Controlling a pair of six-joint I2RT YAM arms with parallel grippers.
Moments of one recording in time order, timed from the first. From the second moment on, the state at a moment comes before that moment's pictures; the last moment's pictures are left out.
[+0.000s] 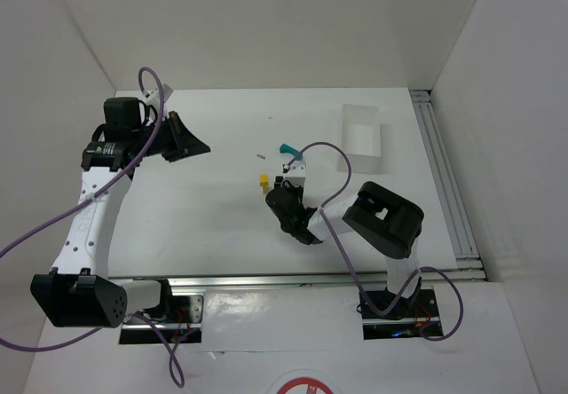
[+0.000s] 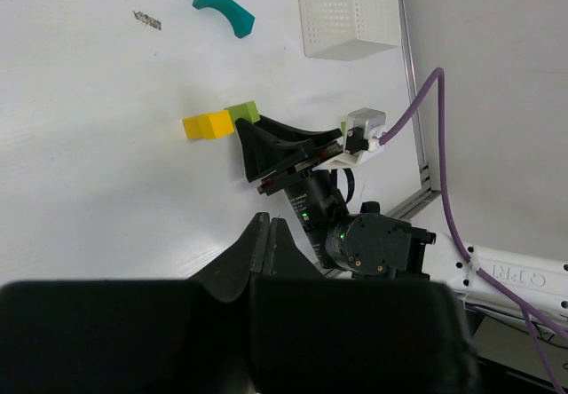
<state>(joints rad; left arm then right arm) 0.02 1.23 1.31 -0.72 0.68 -0.42 0.96 1.91 0.81 0.62 0.88 0.49</state>
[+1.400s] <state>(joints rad) 0.02 1.23 1.30 -0.71 0.71 -0.42 0.83 1.26 0.87 0.00 0.67 0.56</state>
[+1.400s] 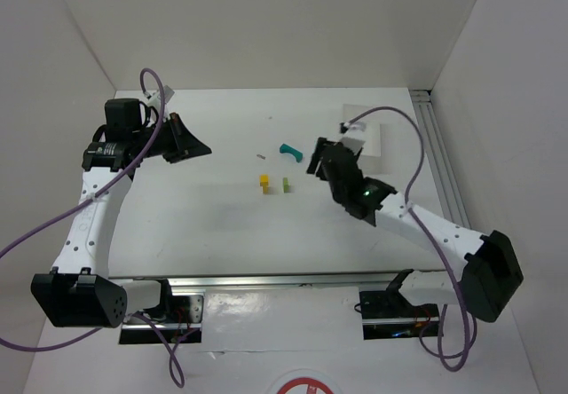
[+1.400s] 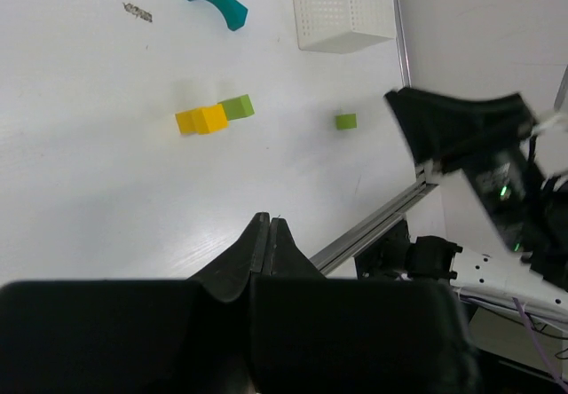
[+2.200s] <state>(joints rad) 0.02 1.23 1.30 -0.71 0.71 -0.42 0.25 1.29 0.75 -0.53 0.22 0.55</state>
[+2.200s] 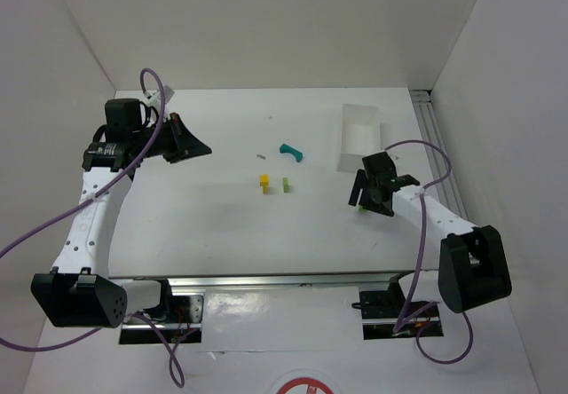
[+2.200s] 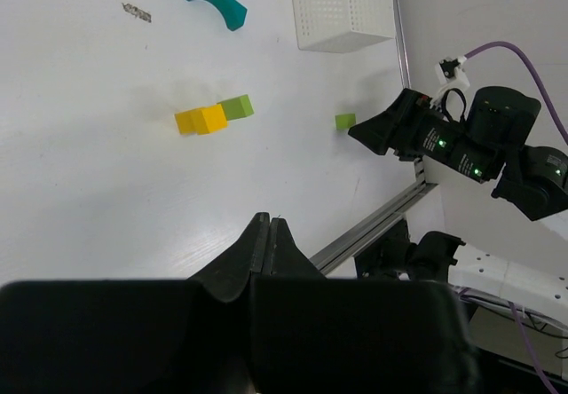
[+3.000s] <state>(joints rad) 0.02 1.23 1.29 -0.70 0.69 -0.42 0.22 1.43 0.75 -0.40 0.18 0.46</state>
